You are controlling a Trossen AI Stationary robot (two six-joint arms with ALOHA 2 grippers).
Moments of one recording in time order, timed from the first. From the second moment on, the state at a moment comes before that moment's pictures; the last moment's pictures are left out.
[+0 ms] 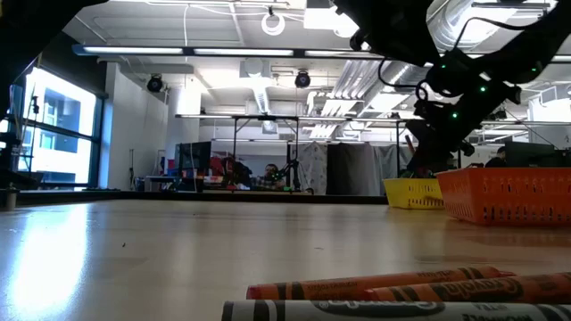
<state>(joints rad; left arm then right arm) -0.05 2.24 2.10 -0.41 -0.33 0.17 -0.81 1.12 0.40 0.04 0.06 0.13</state>
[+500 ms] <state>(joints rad) -0.10 2.23 2.10 -0.43 -0.47 0.14 -0.81 1.27 0.54 -0.19 0.09 0.07</state>
